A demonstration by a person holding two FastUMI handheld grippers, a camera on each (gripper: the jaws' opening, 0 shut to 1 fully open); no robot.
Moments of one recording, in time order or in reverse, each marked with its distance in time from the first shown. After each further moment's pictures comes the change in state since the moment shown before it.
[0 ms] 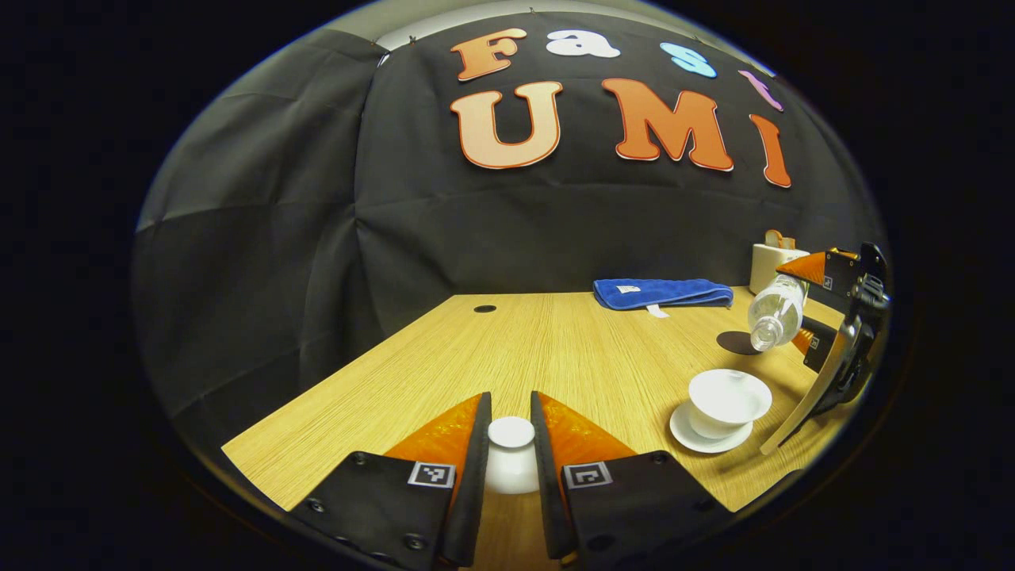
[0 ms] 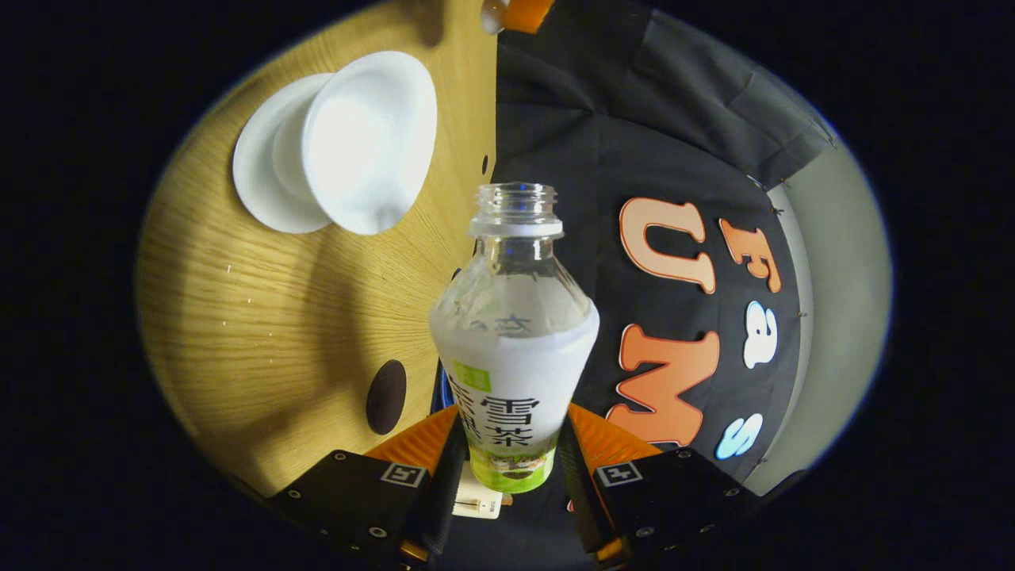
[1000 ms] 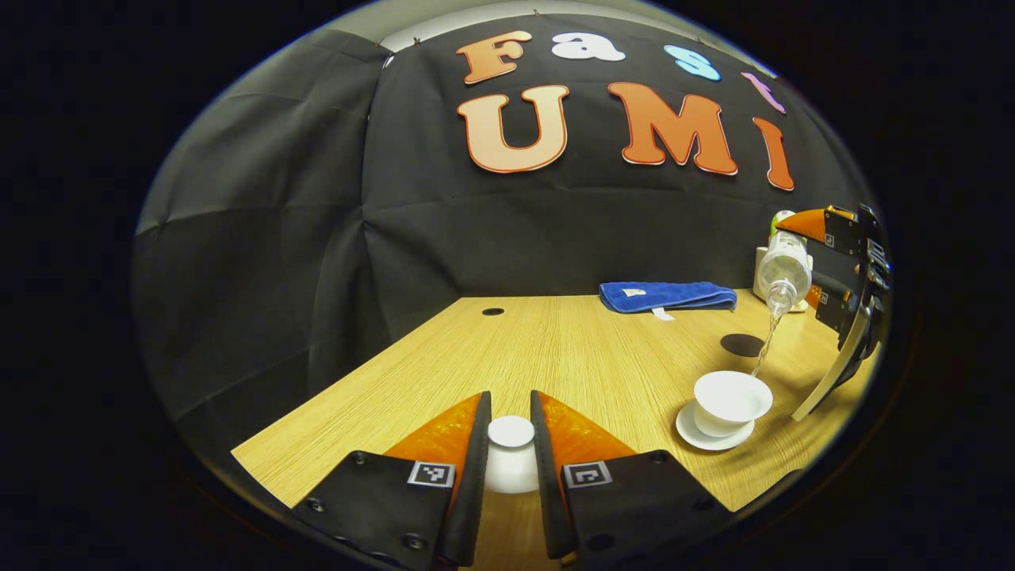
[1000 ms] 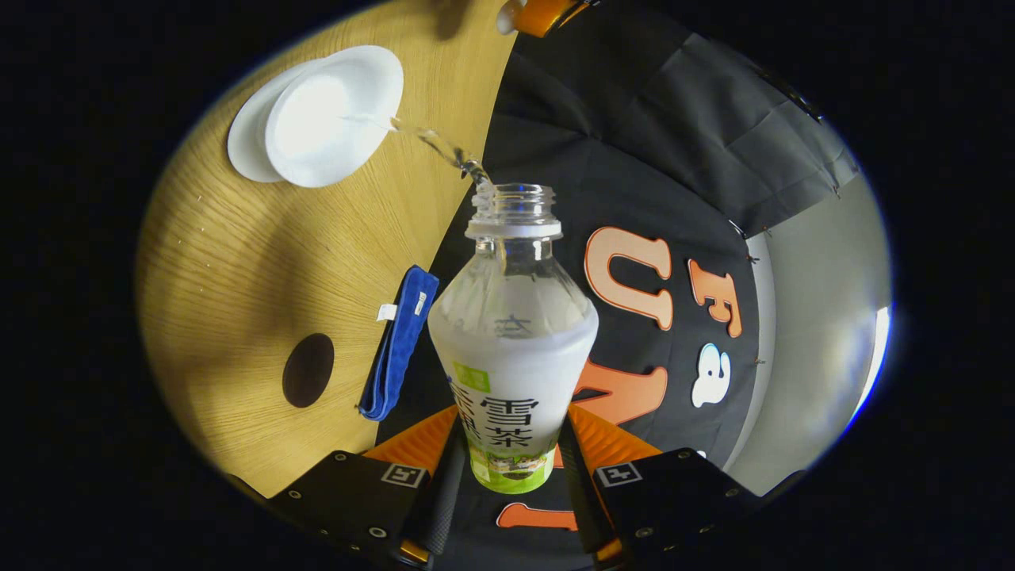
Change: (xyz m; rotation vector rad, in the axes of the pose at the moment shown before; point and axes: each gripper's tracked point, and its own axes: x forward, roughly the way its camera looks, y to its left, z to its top) left arm -0.007 0.014 0.007 -0.003 -0.011 0.016; right arm -0.007 -0.030 0.009 -0.154 -0.072 -0.134
